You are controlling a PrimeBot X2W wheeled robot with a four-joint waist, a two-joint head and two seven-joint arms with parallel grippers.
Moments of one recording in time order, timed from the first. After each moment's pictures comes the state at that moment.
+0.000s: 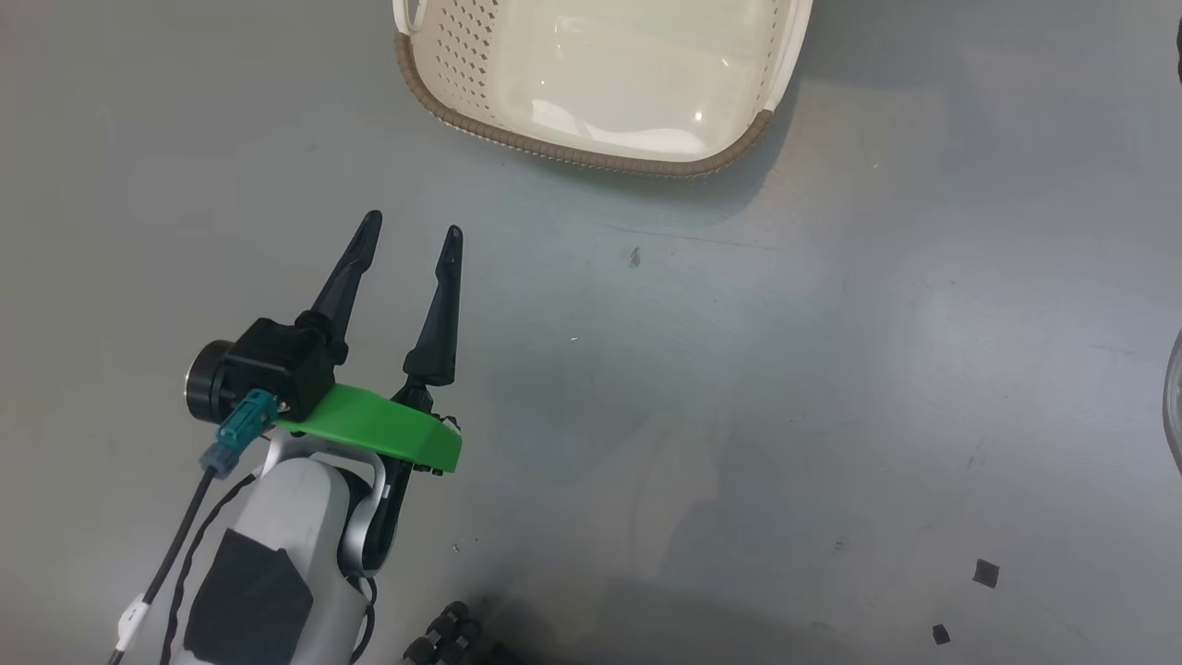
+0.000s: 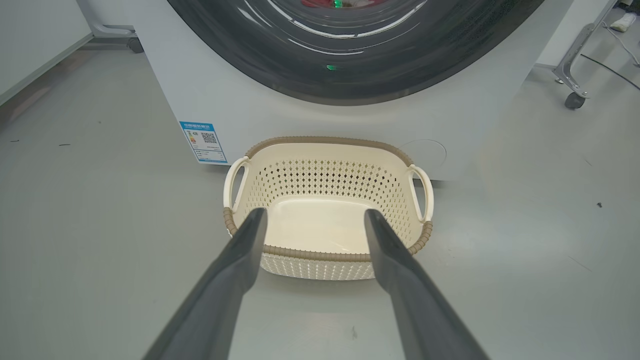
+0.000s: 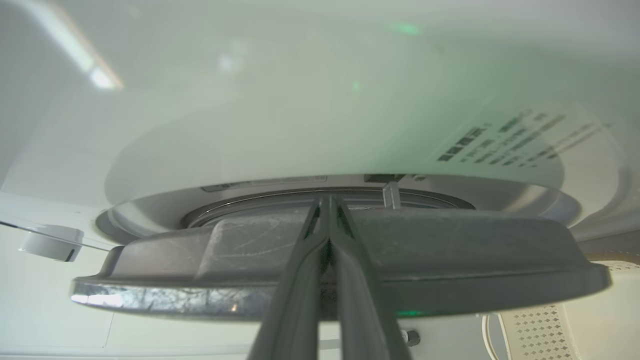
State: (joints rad) left arm -0.42 0.02 -0.32 0.25 -0.39 -0.03 -0.25; right arm -1.42 -0.10 -0.08 0.55 1.28 -0.13 0.46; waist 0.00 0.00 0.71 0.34
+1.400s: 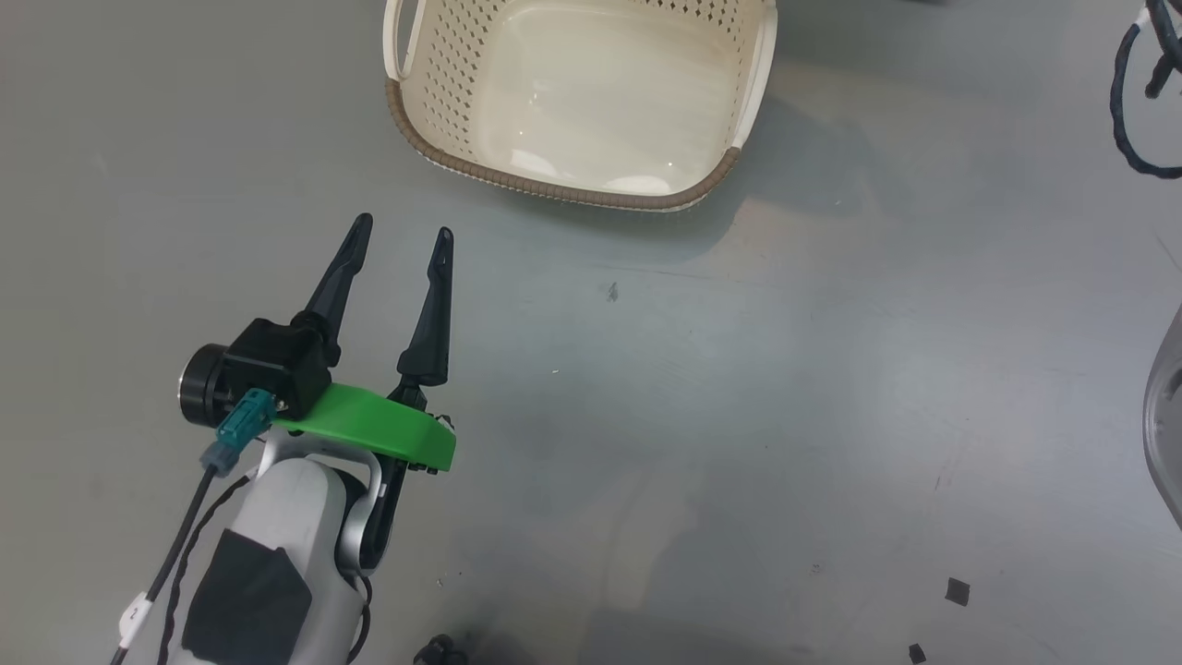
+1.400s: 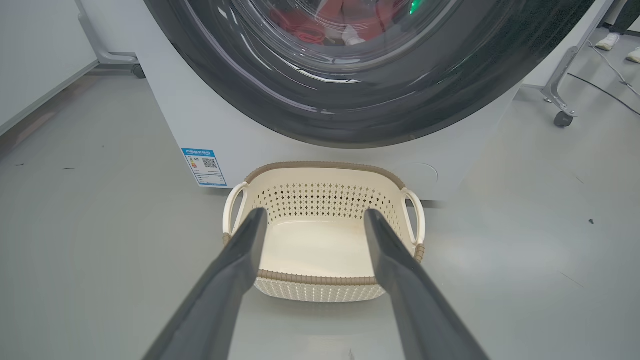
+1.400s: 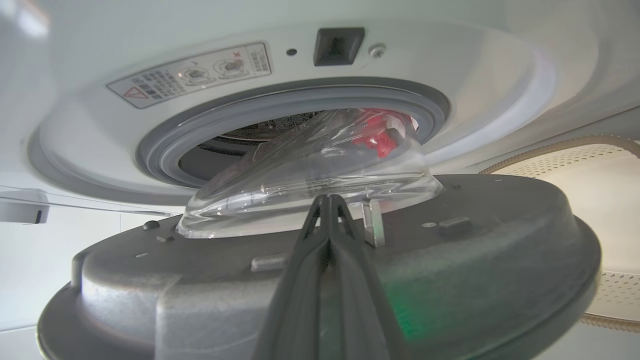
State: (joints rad) left arm -0.42 0.02 -0.31 0.27 -0.37 -0.02 -0.25; right arm -1.39 -0.10 -0.06 0.73 1.35 -0.13 0.66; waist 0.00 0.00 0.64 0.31
